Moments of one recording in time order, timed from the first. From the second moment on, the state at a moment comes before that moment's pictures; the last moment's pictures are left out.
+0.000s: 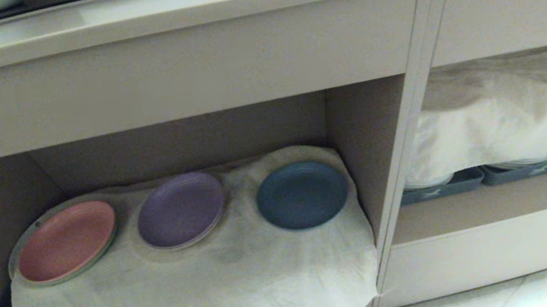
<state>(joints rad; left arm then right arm) -0.22 1.02 -0.14 -0.13 0.29 -0.29 0.00 0.00 0.00 -0.01 -0.06 0.09</state>
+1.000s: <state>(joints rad) -0.02 0.60 -0.04 -0.08 0.04 0.12 0.00 0.00 0.00 -0.01 -0.05 0.09</state>
